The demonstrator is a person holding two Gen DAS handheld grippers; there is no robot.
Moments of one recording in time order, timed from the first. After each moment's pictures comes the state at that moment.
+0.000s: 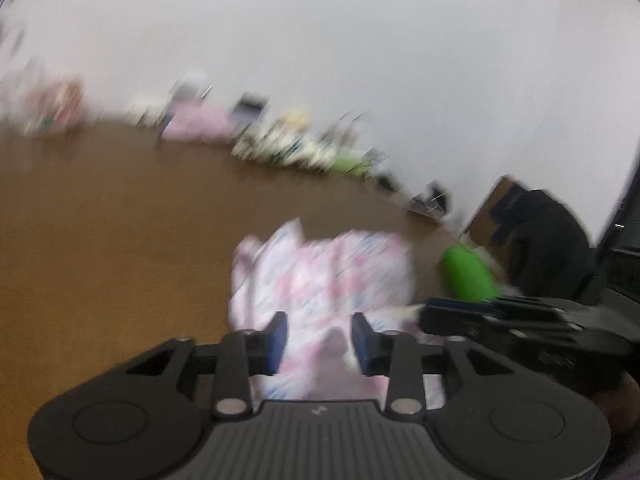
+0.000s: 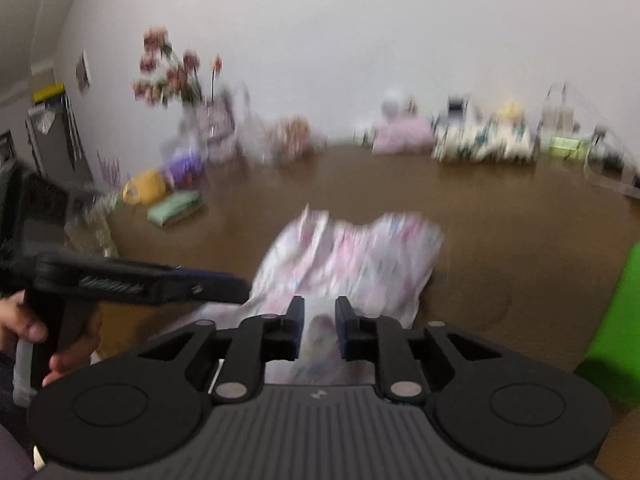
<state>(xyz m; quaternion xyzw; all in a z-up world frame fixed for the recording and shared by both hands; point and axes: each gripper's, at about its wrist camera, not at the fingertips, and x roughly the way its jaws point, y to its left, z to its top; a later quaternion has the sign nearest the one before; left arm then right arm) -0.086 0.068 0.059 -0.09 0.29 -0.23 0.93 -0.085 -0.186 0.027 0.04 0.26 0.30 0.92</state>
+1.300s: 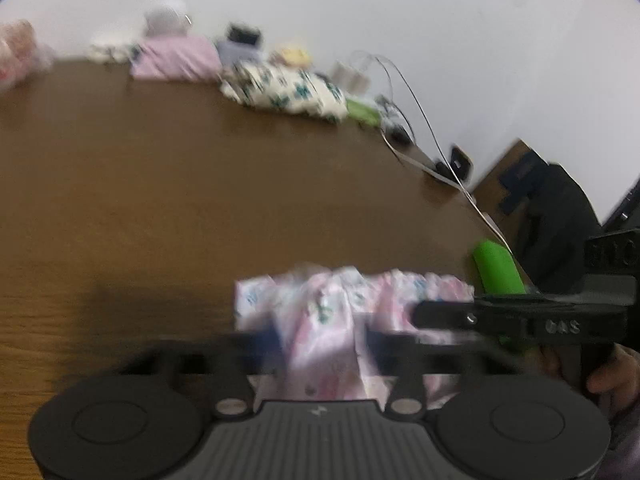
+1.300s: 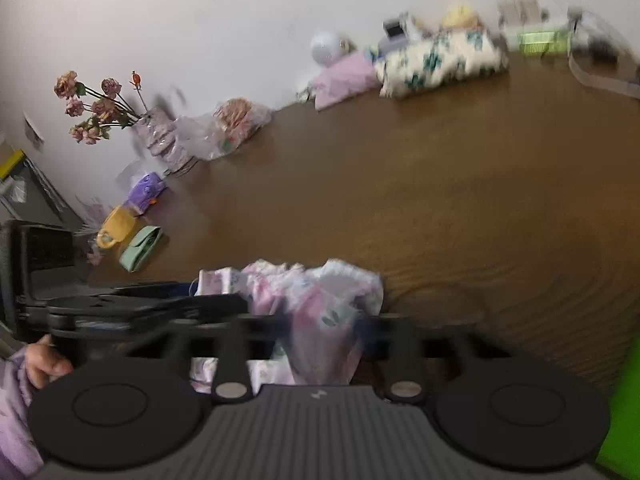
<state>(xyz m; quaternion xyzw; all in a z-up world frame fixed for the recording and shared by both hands) 0.055 0.066 0.034 -0.11 0.42 -0.27 0.86 0.043 -0.209 0.008 0.19 0.39 0.30 0.85</state>
